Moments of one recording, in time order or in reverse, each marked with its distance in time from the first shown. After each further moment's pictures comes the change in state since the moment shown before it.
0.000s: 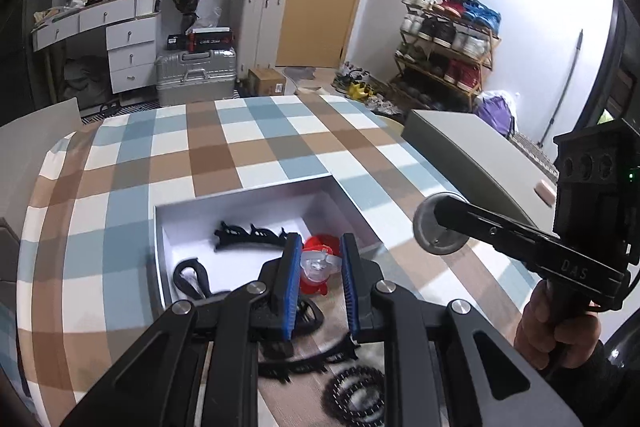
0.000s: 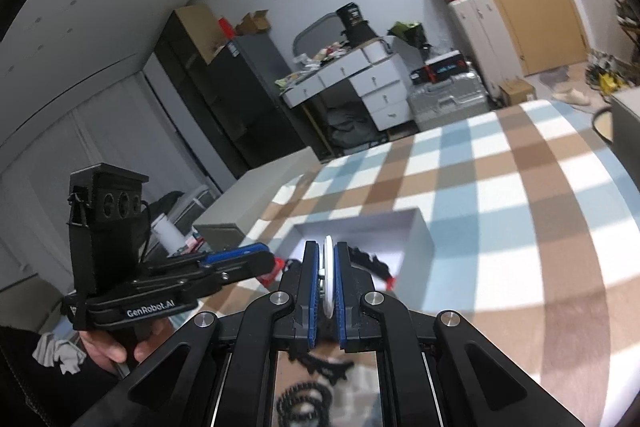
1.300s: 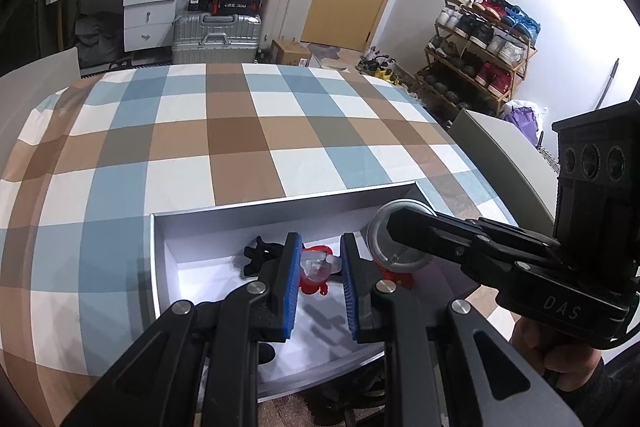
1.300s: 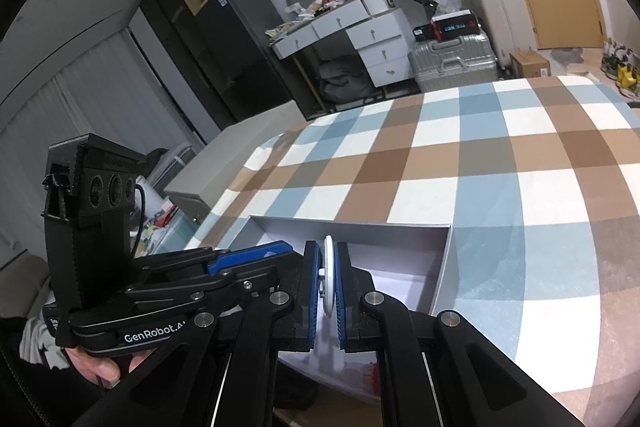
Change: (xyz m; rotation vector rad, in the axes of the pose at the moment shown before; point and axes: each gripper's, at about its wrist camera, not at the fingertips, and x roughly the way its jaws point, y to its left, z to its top) left arm 0.052 0.050 0.008 -0.121 0.083 0.011; right arm 0.105 -0.021 0.013 -0.024 0.179 -0.046
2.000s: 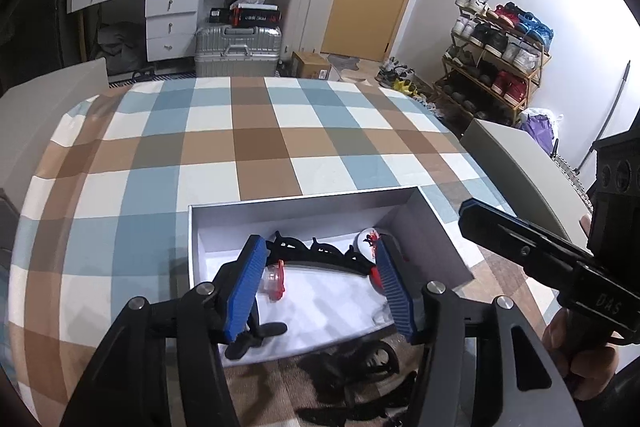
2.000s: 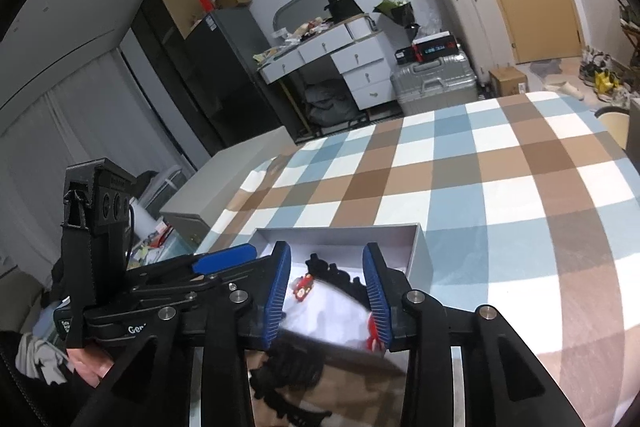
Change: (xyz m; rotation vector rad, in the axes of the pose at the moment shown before) left arm -0.027 -0.007 -0.005 -0.005 -0.050 0.088; right arm -0.050 0.010 -0.008 0.024 -0.094 -0.055
